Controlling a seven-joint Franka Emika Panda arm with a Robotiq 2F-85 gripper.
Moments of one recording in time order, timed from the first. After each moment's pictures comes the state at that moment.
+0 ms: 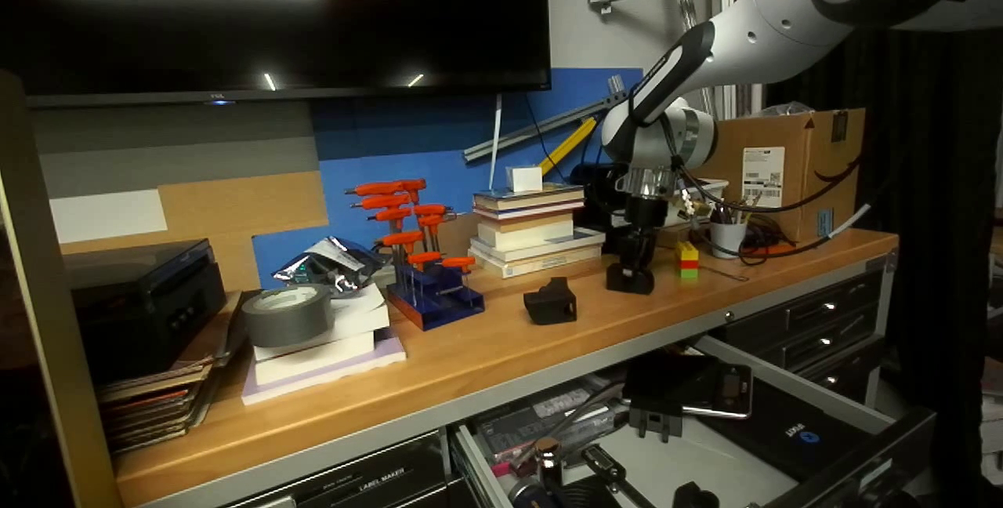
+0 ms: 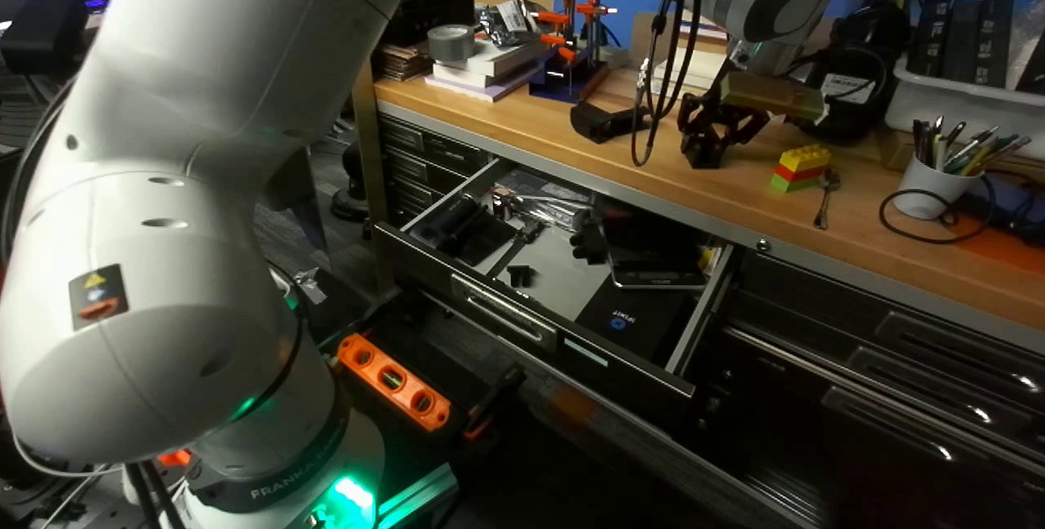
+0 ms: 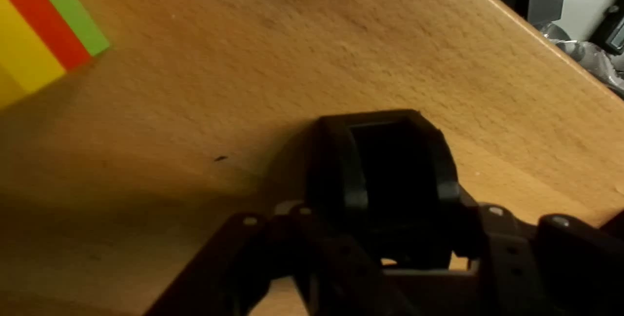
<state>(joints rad) -0.28 0.74 0.04 -1.37 0.19 2.06 -0.91</state>
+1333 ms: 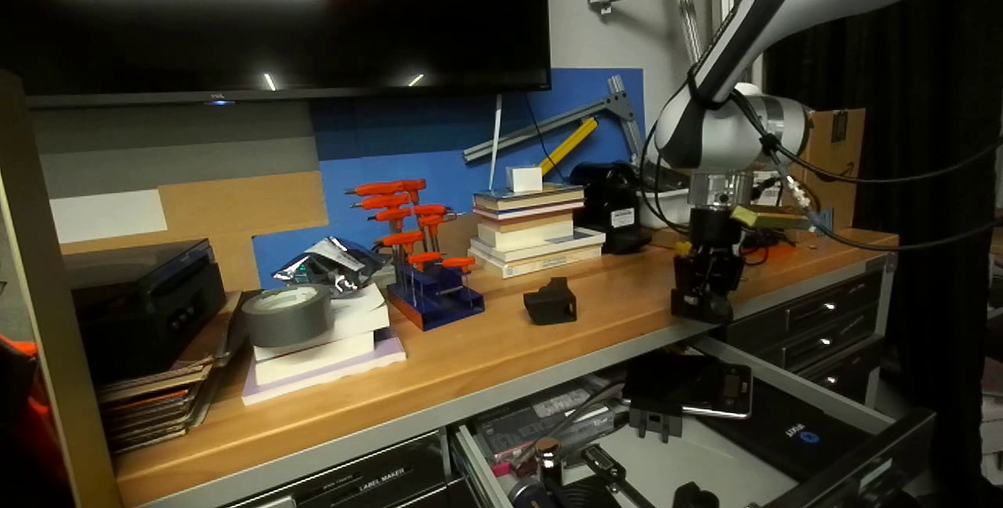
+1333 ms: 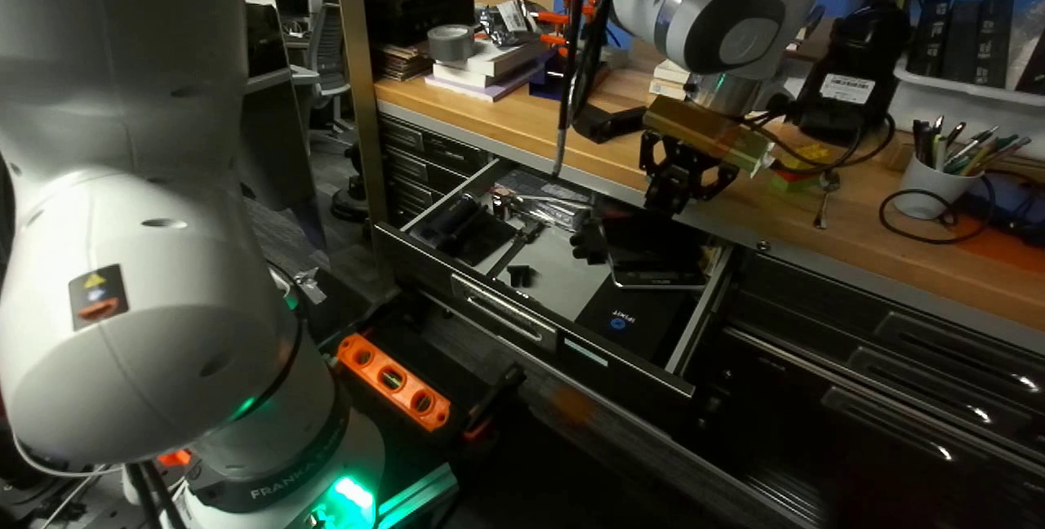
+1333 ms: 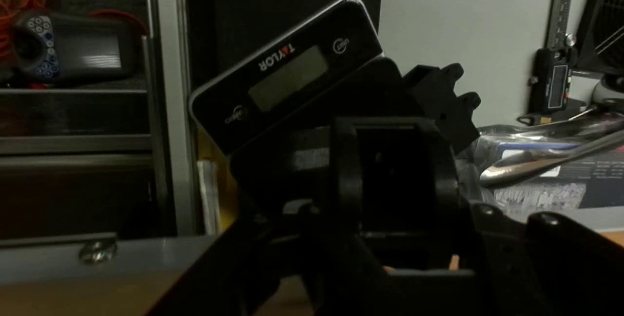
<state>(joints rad) -0.27 0.32 -0.03 -2.06 0.19 2.28 -0.51</state>
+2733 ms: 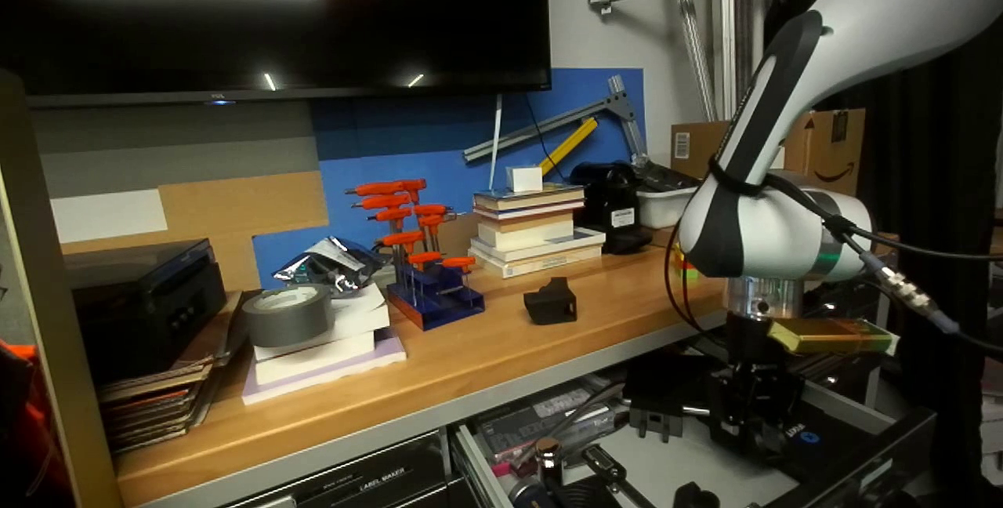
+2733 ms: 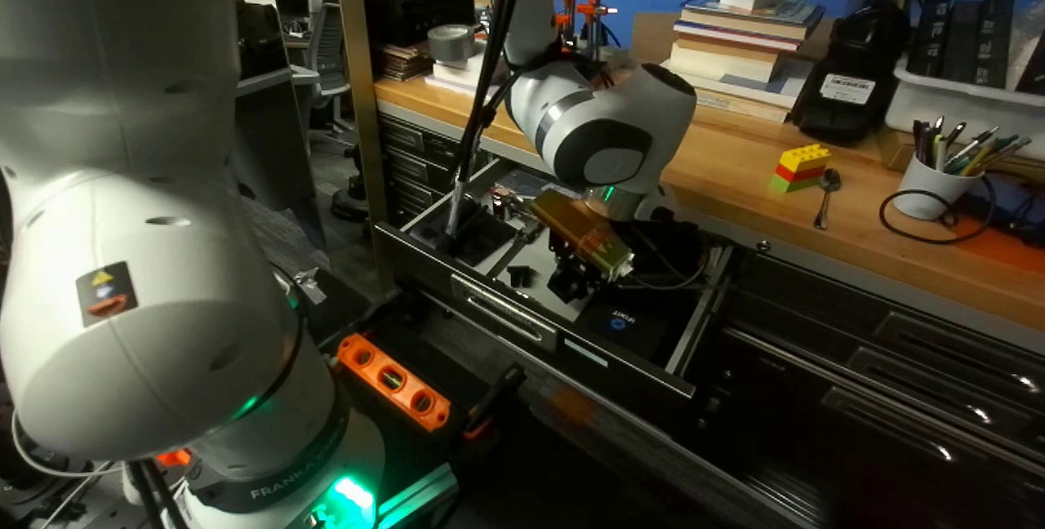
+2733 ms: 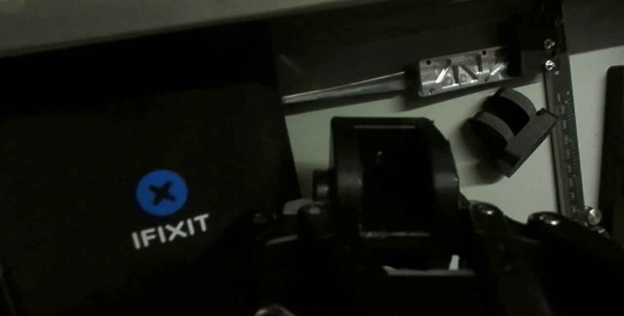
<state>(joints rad) -0.24 0.30 0.03 -2.50 0.29 2.60 -0.38</state>
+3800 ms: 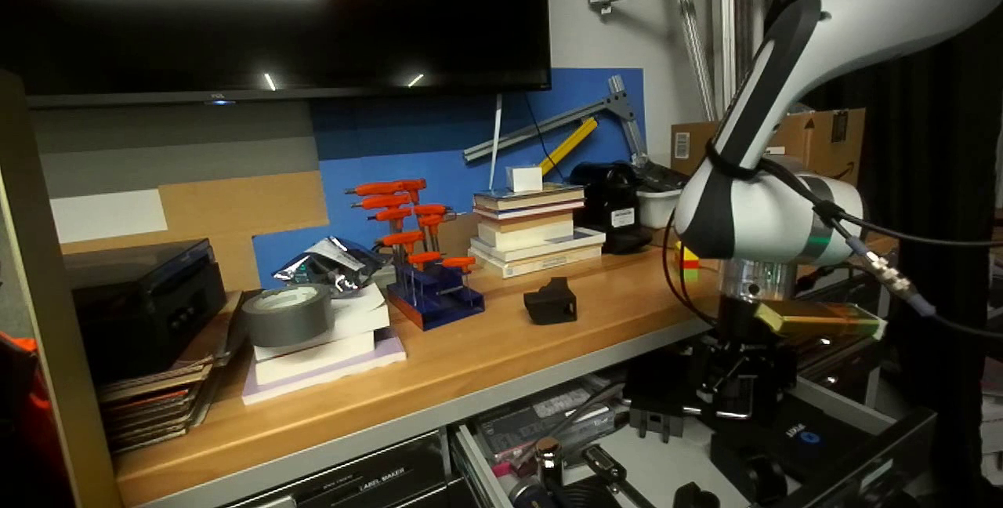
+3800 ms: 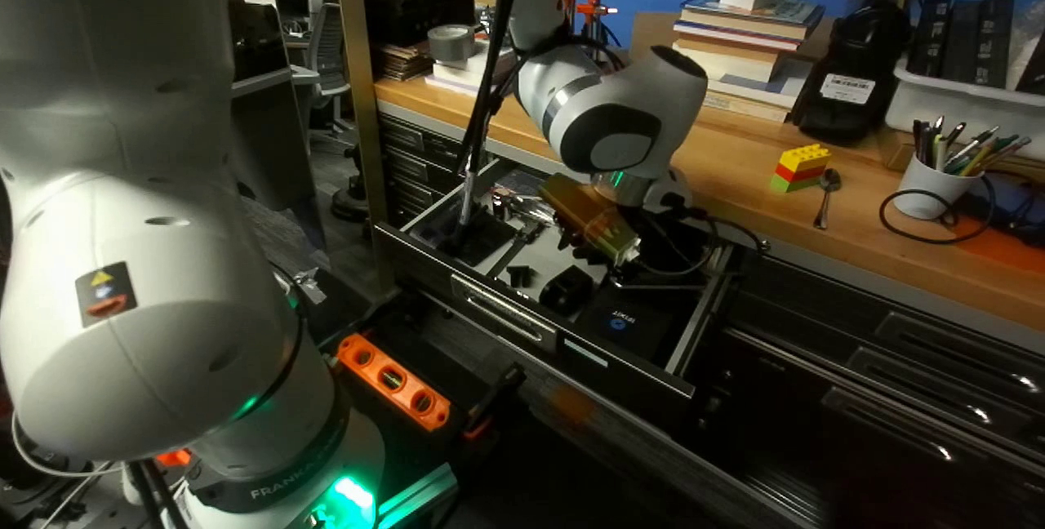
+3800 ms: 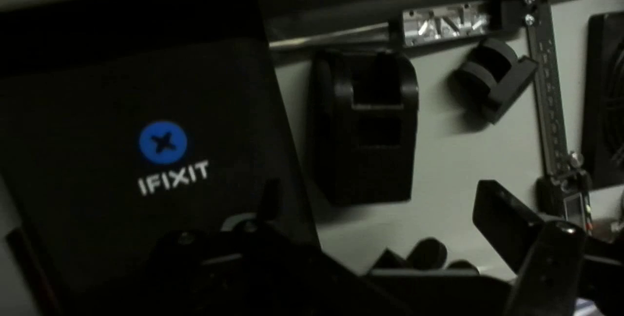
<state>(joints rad) -0.25 0.27 0.03 -2.47 0.32 2.60 -0.36</state>
